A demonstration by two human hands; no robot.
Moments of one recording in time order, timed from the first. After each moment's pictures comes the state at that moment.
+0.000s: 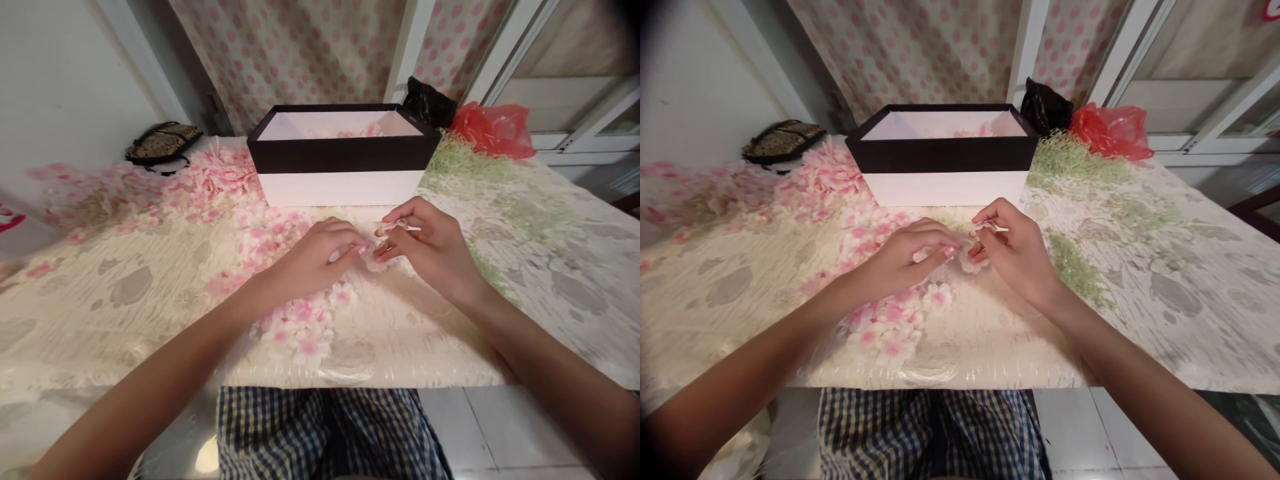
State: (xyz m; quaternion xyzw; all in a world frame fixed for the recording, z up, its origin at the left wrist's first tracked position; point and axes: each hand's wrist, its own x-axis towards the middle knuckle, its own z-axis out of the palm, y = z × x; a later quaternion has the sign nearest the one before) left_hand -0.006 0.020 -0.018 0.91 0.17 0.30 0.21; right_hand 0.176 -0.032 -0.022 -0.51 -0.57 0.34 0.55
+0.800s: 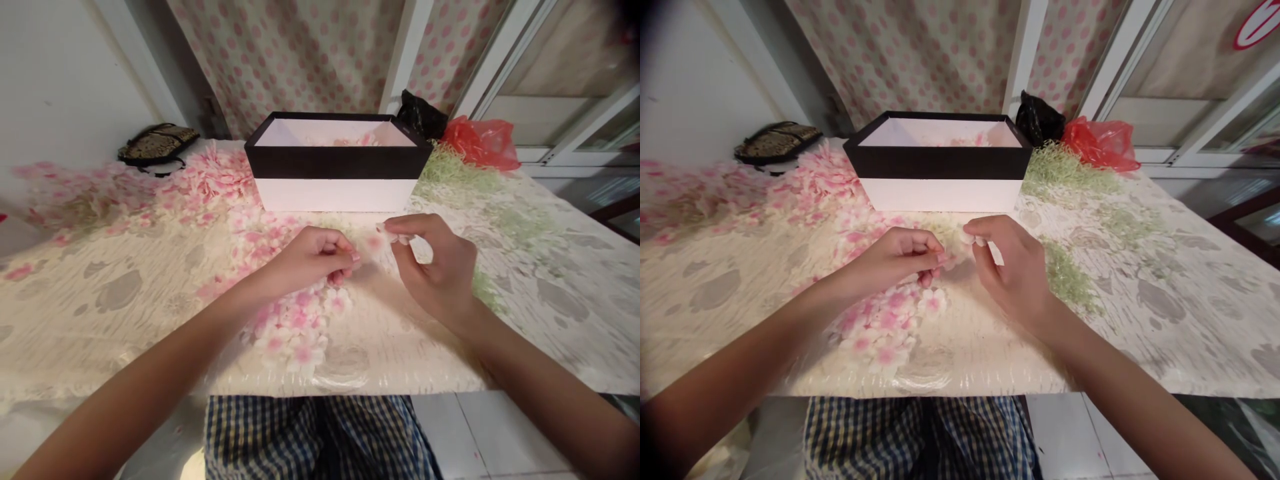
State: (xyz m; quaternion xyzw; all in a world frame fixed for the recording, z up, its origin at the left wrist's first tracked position) left_hand -0.007 0.011 -0.001 0.69 0.34 0.22 0.60; right_hand 0.177 -0.040 -0.027 -0.48 -0.70 -0.07 0.53
